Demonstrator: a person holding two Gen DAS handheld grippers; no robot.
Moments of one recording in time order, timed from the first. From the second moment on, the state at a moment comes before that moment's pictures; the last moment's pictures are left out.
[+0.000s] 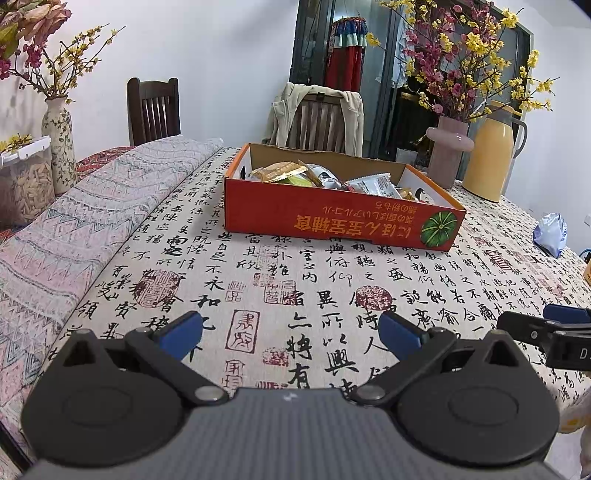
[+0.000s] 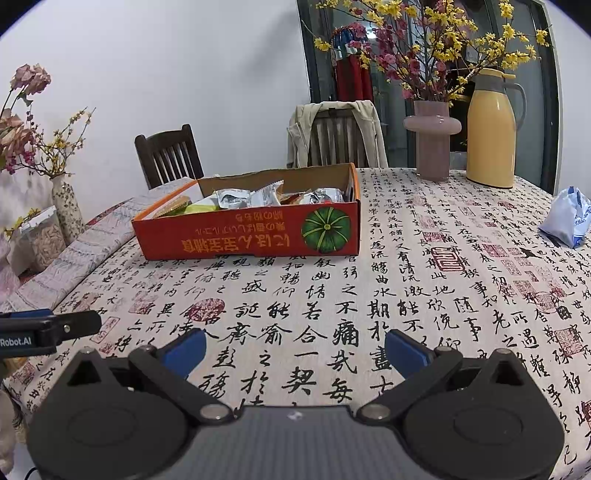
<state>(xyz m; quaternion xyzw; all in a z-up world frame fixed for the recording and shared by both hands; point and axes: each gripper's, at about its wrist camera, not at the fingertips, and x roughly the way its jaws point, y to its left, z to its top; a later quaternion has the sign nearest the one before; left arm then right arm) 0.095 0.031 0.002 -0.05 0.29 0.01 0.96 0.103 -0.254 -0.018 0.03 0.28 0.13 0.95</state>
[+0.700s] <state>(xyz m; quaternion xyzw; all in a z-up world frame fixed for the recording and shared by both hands) 0.094 0.031 0.001 -0.05 0.28 0.01 0.96 0.103 -0.254 -0.018 0.03 0.28 0.13 0.95</state>
